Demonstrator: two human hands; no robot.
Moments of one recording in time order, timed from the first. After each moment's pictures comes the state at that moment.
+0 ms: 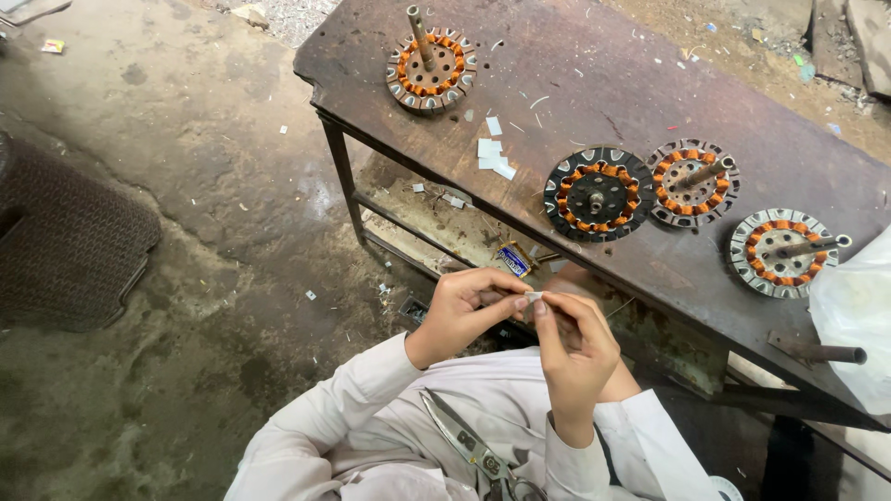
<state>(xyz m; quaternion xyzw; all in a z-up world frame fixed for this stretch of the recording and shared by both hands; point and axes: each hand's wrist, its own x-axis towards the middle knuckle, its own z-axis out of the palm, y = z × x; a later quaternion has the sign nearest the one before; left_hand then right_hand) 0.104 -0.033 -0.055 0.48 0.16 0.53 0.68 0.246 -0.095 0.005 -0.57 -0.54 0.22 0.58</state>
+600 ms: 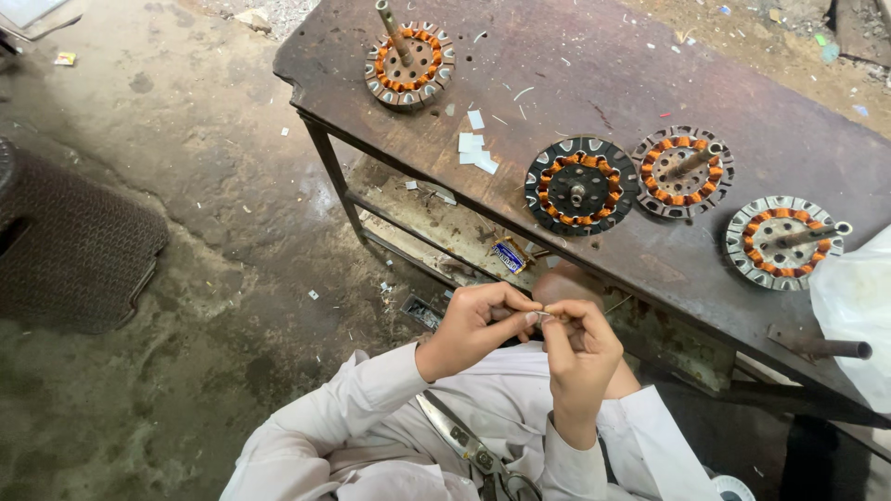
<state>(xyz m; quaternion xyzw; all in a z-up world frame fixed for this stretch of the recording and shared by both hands) 0.142 -0.050 -0.055 0.50 0.18 0.48 0.70 0.290 -0.104 -0.027 -0.54 -0.45 0.33 0.63</state>
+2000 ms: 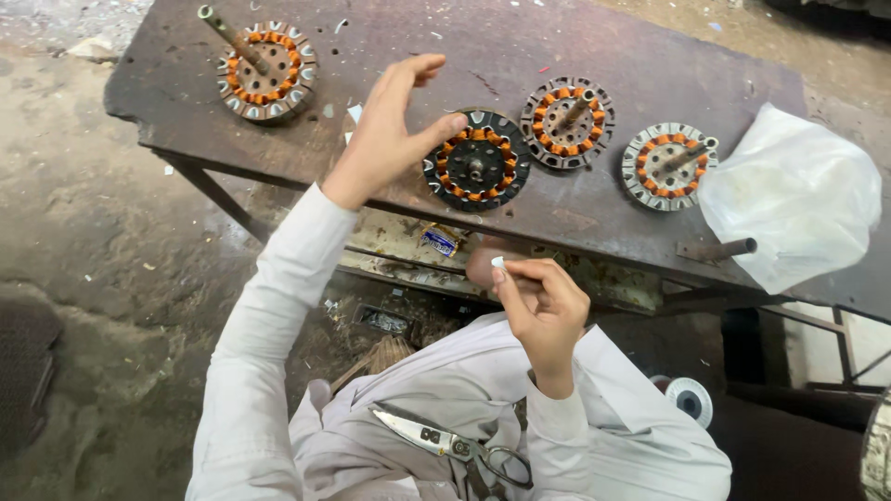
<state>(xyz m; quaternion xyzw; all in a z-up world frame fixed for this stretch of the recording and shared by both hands) 0.153 0.145 0.034 0.78 0.18 0.53 0.27 0.301 -0.090 0.010 -0.56 -0.53 0.16 0.62</state>
